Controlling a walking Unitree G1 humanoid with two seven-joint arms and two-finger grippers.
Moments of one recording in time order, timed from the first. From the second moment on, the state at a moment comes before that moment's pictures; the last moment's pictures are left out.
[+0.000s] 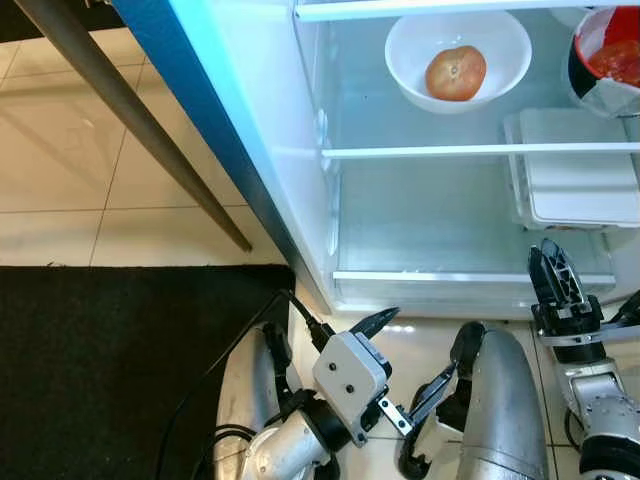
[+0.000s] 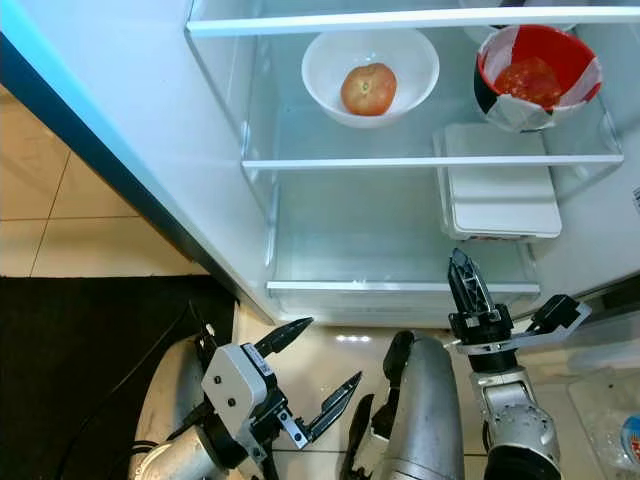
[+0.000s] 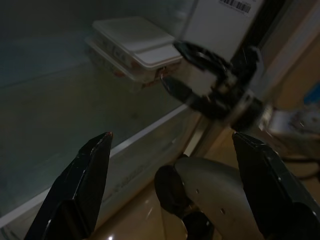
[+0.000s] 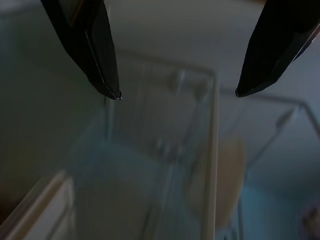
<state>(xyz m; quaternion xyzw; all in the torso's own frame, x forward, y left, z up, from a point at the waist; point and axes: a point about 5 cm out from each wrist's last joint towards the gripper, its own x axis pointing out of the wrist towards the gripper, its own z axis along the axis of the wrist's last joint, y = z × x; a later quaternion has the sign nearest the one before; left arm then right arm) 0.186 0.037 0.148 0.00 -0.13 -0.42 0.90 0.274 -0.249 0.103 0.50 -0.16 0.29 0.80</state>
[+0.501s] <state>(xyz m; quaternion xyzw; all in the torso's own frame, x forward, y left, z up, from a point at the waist) 0.197 0.041 0.140 0.01 -0.14 -0.41 0.90 0.240 -0.221 0.083 0.49 -0.06 0.35 0.80</state>
